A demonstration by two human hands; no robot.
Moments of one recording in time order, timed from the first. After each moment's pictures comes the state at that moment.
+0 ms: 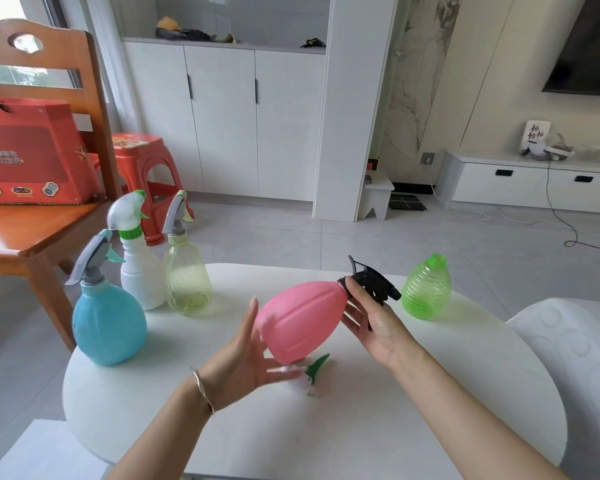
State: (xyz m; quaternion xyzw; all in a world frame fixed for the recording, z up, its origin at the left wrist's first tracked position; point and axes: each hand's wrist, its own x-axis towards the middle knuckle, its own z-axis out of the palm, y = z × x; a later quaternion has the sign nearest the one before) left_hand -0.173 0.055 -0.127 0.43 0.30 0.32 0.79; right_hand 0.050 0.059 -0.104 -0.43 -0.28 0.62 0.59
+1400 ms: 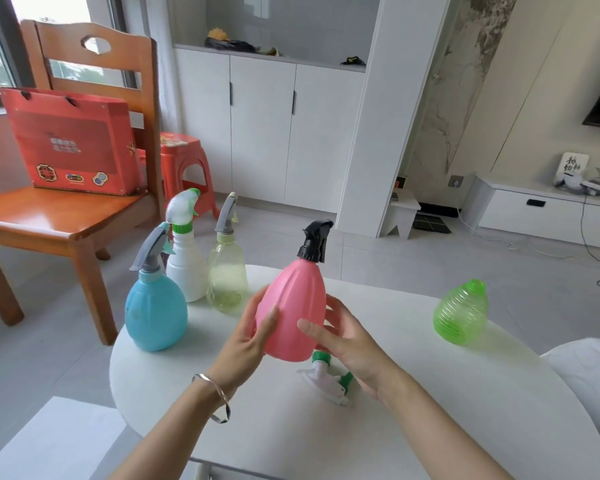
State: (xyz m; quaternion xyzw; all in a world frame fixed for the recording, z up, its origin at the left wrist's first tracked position) left_hand -0.211 0.042 -0.107 0.56 0.39 0.49 0.54; right_hand -0.040 0.036 -0.084 -0.49 -0.56 0.54 0.39
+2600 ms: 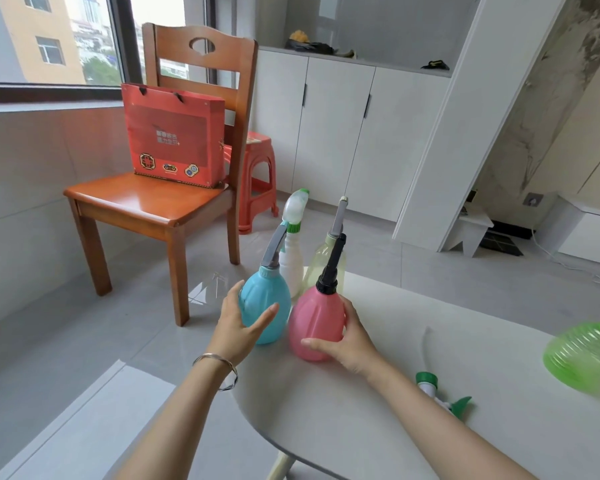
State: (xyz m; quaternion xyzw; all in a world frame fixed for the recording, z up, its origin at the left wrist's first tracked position) left_hand -0.385 0.089 -0.166 0.54 0.62 0.48 0.31; right_hand -0.177 0.108 -0.159 -0.51 -0.65 0.43 0.36
